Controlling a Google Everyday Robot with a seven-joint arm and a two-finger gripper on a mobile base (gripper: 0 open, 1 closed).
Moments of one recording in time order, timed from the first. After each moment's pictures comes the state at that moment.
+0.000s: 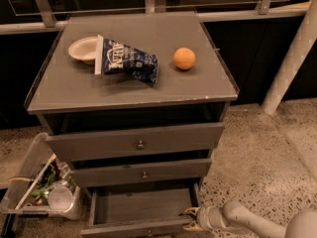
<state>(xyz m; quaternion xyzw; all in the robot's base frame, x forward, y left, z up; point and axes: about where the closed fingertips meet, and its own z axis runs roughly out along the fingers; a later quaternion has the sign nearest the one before) 0.471 -0.165 0.149 -0.61 0.69 0.18 0.33</state>
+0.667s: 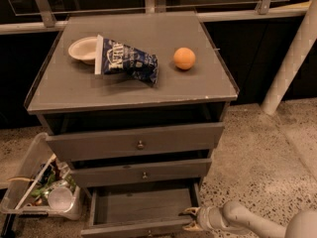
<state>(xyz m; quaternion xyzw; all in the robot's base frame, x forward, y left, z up) 0.471 -0.165 0.152 -0.61 0.69 0.18 0.33</state>
